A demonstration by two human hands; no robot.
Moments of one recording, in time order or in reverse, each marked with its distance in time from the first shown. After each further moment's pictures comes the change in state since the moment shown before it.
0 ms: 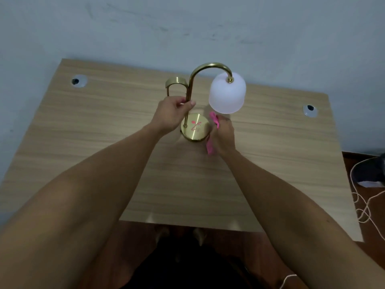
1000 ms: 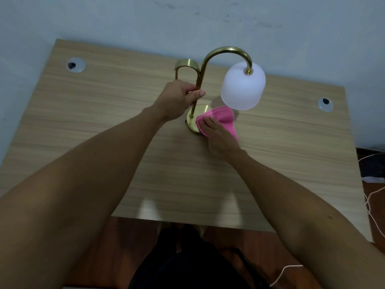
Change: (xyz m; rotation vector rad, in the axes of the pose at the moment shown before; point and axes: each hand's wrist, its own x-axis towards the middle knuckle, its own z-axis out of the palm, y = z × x) left_hand 0.022 -0.005 -0.016 0.096 -0.146 0.155; right_hand 0.001 0.034 0.026 -0.904 -0.246 -0.793
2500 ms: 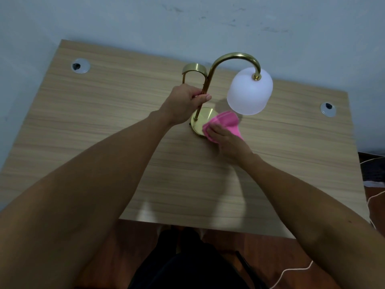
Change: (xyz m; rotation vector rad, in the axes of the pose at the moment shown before) left_hand 0.000 0.000 -0.001 -0.010 0.015 0.024; right_hand -0.017 0.013 -0.001 -0.151 -0.096 -0.229
